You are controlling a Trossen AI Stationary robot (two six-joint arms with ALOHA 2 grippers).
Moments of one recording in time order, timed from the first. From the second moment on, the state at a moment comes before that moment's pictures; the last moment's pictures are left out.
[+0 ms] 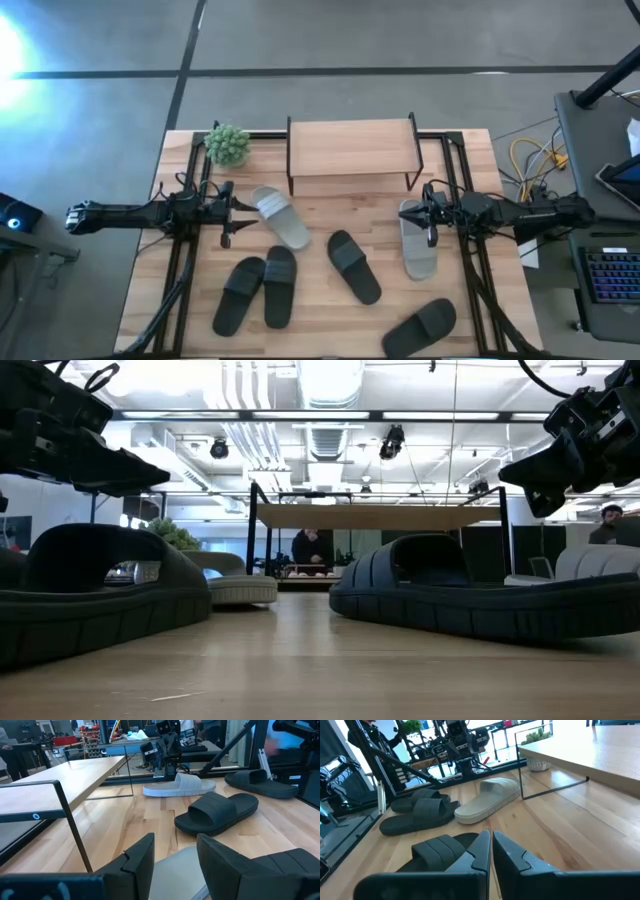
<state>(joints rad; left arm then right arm) 0.03 0.21 0.00 0.04 0.00 0.09 0.03 0.19 0.01 0.06 0.08 0.25</state>
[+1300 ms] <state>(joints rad) 0.03 0.21 0.00 0.04 -0.06 0.16 0.03 0.21 0.01 0.44 0.02 0.90</state>
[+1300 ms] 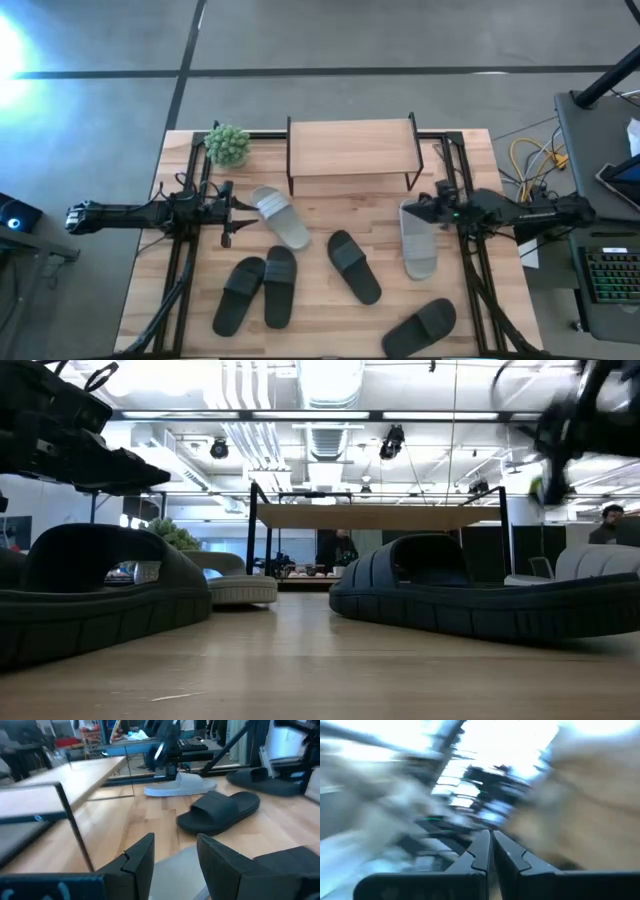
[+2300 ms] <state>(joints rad) 0.03 0.21 0.00 0.39 -0.41 -0.96 0.07 1.07 0.95 -0.16 0.04 0.75</state>
